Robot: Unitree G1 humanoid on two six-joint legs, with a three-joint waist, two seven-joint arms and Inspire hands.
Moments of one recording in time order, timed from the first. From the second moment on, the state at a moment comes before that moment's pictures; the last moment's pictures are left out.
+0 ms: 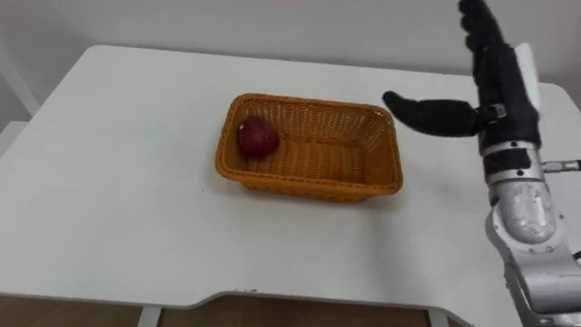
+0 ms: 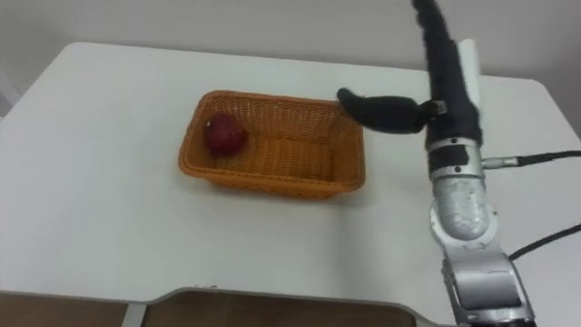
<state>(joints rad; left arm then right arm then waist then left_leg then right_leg) 0.29 0.24 0.07 1.16 0.09 0.02 0.01 -0.07 -0.36 -0.14 -0.06 -0.03 -0.14 -0.32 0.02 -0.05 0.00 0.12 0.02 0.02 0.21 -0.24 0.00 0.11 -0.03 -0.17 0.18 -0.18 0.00</state>
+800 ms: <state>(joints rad) 0.33 0.24 0.23 1.07 0.07 0.04 0.07 0.17 -0.39 -0.59 0.57 0.31 -0.13 -0.88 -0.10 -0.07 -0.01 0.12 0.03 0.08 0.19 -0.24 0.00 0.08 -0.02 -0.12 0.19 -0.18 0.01</state>
